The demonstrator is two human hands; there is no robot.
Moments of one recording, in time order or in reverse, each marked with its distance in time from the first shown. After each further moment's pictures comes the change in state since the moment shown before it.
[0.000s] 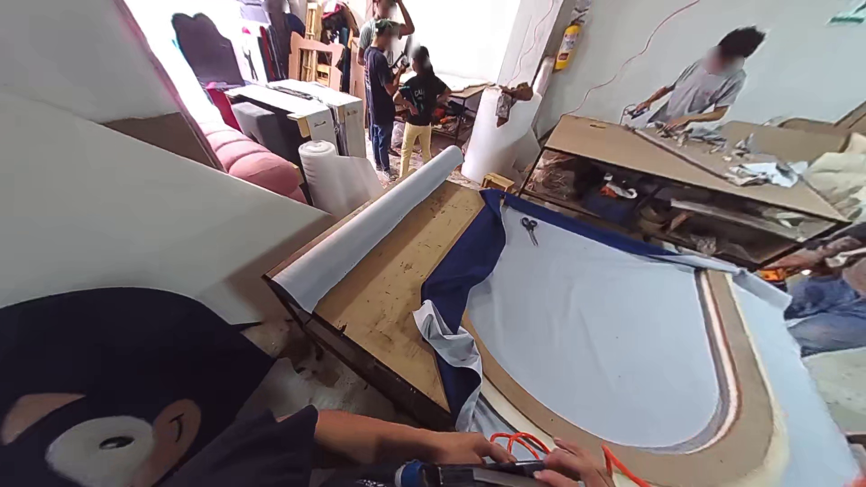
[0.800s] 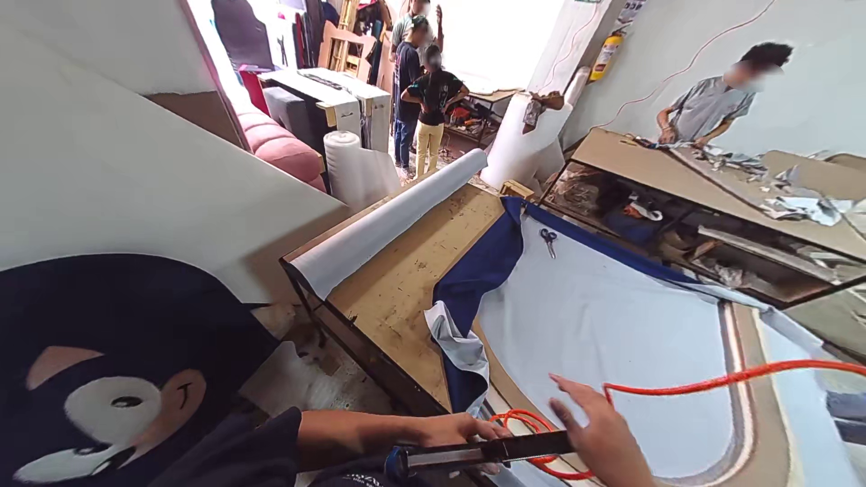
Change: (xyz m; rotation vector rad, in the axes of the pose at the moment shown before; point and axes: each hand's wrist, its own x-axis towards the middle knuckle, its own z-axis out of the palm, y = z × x) left_hand -0.039 0.021 -0.022 -0.017 0.146 0.220; right_hand 0.095 0.080 -0.006 -0.184 -0.112 0.208
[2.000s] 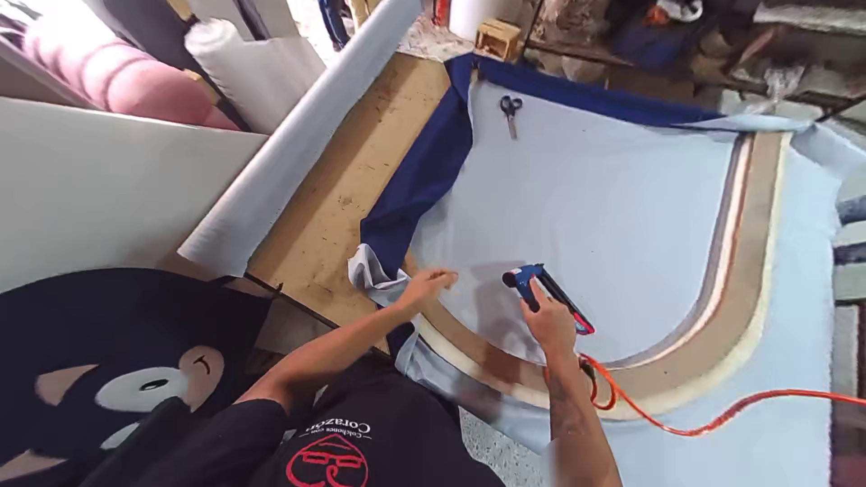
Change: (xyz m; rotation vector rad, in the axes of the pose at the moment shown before) left_hand 0.231 -0.049 -0.105 0.040 0.691 -0.555; right_hand 0.038 0.299 0.081 -0.181 0.007 0.443
